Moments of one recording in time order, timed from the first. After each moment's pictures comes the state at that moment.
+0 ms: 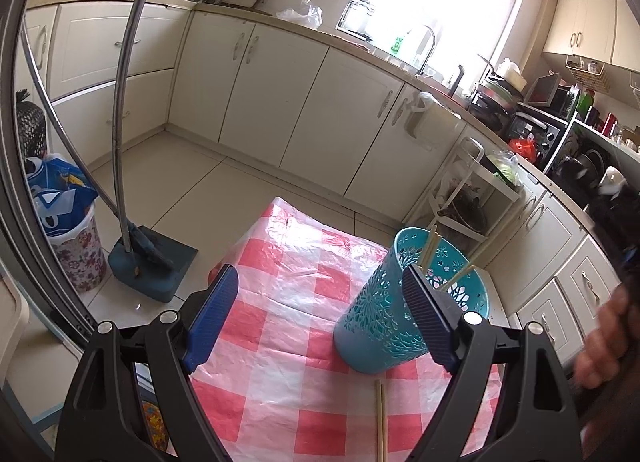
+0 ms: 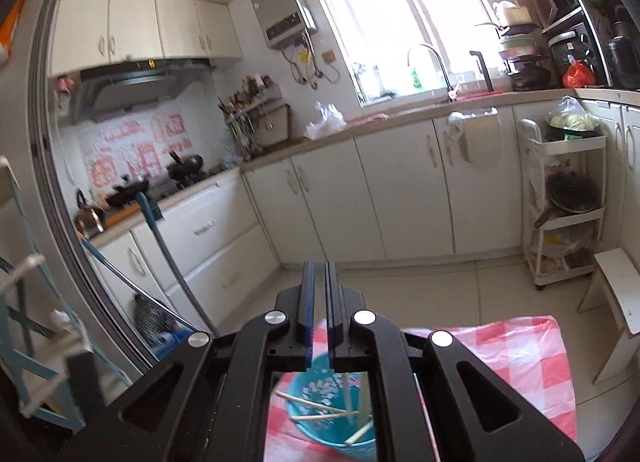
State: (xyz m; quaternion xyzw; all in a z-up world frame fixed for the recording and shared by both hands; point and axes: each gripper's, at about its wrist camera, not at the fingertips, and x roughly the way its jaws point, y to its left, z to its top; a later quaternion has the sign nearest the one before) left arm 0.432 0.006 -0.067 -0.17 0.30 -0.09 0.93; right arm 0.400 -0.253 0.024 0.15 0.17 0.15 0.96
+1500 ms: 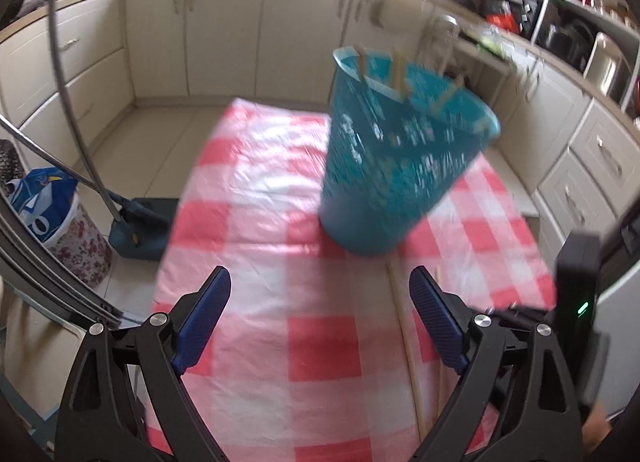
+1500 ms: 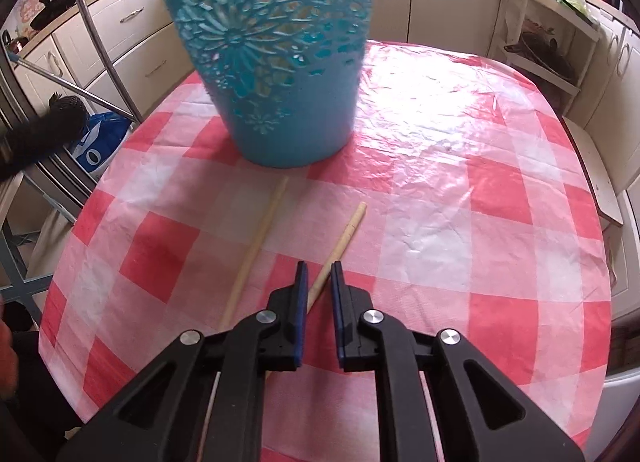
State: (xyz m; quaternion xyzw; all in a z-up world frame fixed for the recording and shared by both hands) left arm 0.411 -0.075 -0.140 -0.02 0.43 -0.14 0.89; right arm 0.359 -0.224 -0.199 0.03 0.49 0.08 0.87
